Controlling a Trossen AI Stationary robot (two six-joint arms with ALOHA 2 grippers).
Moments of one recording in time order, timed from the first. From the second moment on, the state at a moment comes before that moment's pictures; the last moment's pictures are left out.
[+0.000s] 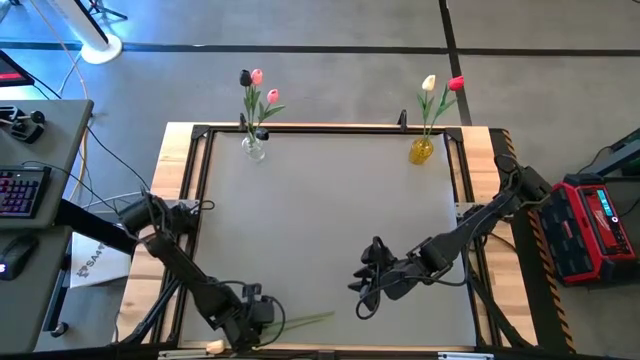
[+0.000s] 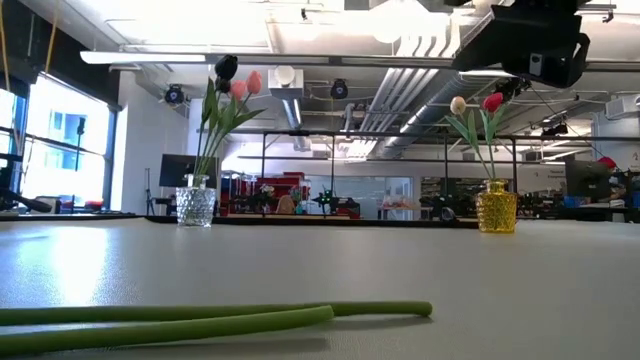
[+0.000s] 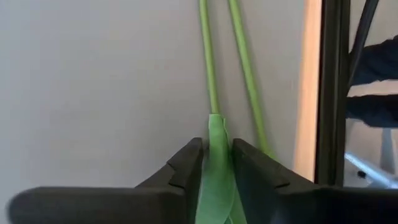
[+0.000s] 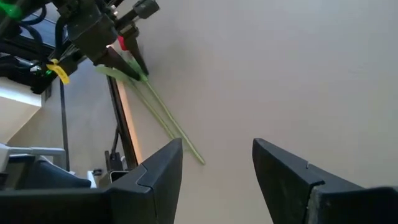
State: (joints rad) left arm -0.88 1.89 1.07 -0.35 -0.22 -0.95; right arm 0.60 1.57 1.03 -0.23 0.37 1.09
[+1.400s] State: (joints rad) left arm -0.47 1.79 1.51 -0.71 -0.73 0.64; right arm 0.24 1.57 1.03 -0.04 0.01 0.82
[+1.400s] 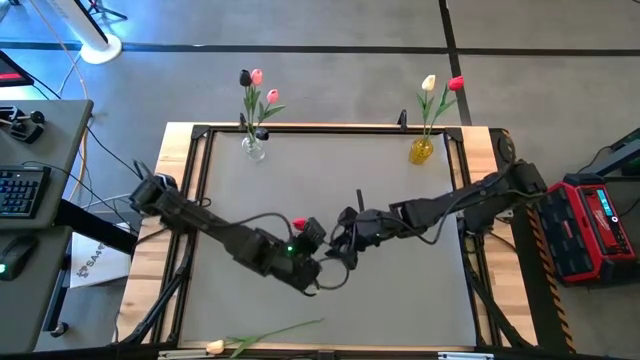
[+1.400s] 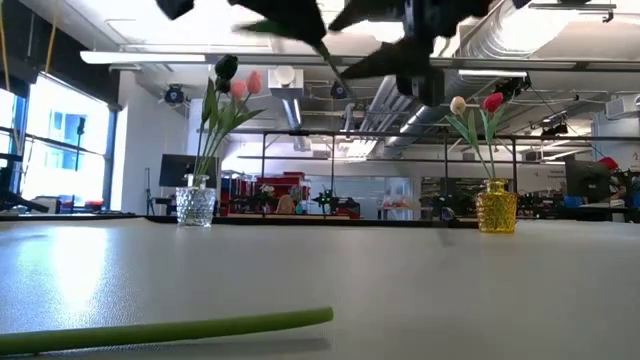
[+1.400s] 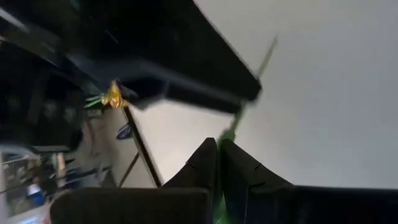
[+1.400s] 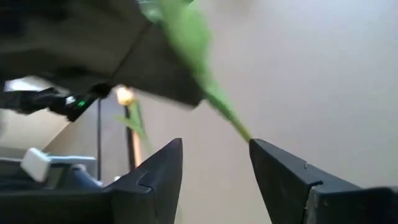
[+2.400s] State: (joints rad) left arm -0.20 1.65 1.52 -0.69 -0.32 0.10; right arm 0.07 1.55 1.03 -0.18 0.21 0.66
